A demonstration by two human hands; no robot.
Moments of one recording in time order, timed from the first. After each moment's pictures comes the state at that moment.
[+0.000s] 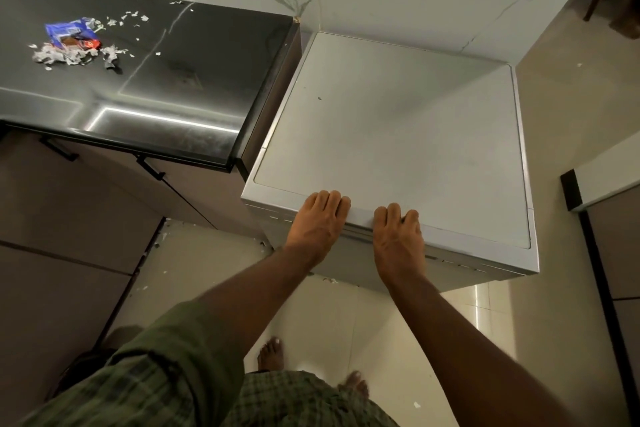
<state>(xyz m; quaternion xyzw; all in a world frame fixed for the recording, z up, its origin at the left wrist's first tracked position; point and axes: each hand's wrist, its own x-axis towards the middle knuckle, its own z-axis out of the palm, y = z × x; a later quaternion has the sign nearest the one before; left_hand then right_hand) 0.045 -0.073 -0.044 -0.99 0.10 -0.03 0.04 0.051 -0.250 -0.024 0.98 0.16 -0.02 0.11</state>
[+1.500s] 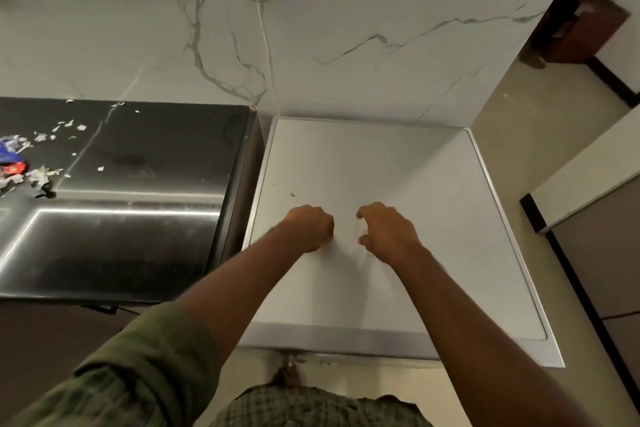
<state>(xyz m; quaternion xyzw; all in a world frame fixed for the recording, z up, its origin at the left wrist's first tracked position) 0.278 -0.013 0.053 -0.96 0.16 0.24 0.04 0.268 -0.195 0.065 0.98 0.10 -0.17 -0.08</state>
